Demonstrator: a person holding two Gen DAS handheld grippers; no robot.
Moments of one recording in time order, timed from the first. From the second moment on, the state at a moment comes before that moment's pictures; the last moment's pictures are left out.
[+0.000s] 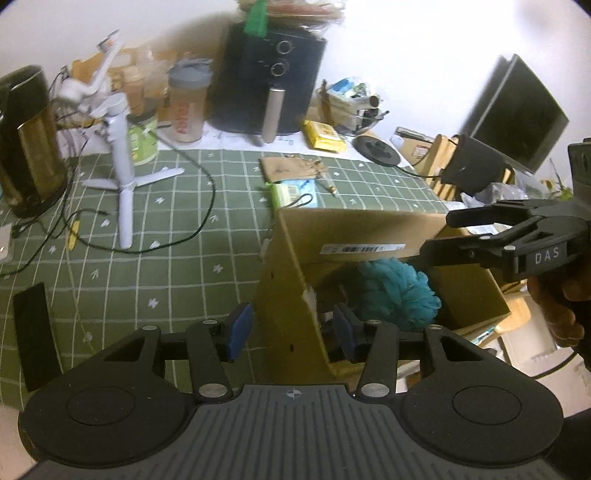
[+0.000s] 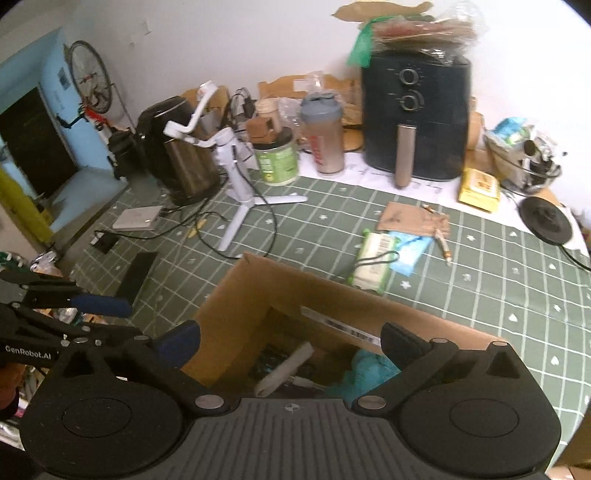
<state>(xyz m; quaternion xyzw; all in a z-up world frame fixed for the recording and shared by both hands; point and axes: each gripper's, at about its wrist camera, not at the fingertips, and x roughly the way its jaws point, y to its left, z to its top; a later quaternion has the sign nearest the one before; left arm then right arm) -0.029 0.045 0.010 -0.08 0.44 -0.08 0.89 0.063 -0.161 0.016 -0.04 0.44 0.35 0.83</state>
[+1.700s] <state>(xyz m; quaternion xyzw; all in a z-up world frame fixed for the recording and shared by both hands) 0.151 0.042 -0.016 0.00 0.46 -0.17 0.87 0.193 -0.308 -0.007 0.01 0.44 0.27 0.85</state>
